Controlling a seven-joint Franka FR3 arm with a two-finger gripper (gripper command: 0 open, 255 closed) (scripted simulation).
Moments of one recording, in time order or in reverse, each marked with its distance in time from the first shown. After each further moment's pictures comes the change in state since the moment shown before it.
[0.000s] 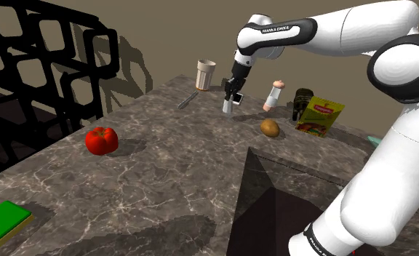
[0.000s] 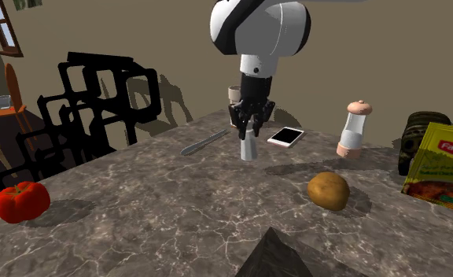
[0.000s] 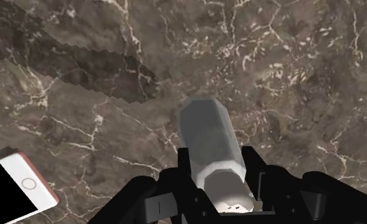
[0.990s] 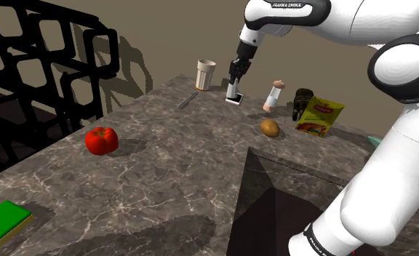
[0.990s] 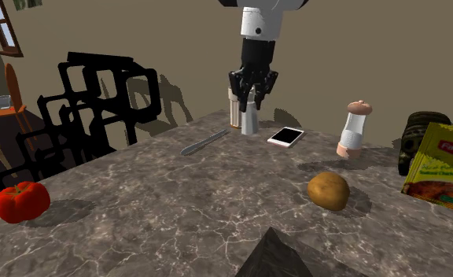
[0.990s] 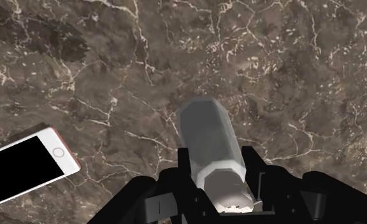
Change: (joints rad) arm -0.003 -0.003 -0.003 0.199 -0.006 -0.202 0.014
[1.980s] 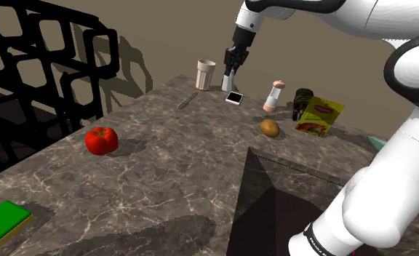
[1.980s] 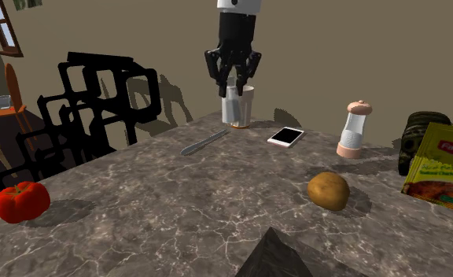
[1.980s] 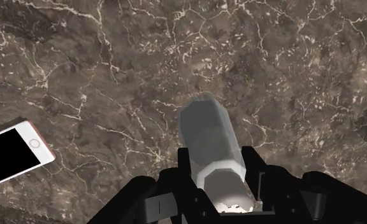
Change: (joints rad) arm 0.062 -0.060 0.049 0.048 -0.023 -0.100 0.119
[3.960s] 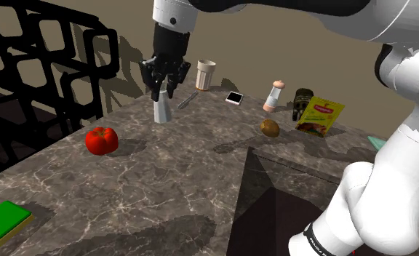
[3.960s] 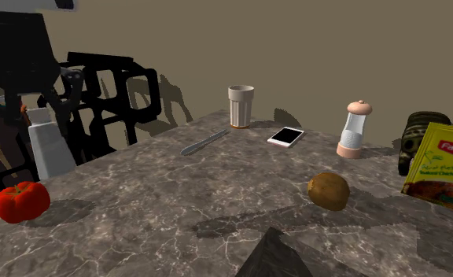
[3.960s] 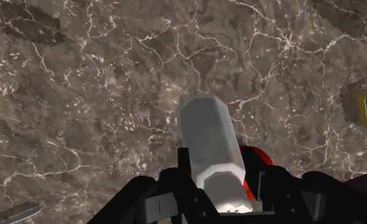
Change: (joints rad) arm 0.326 0.016 0.332 -0.022 -0.075 0.060 0.663
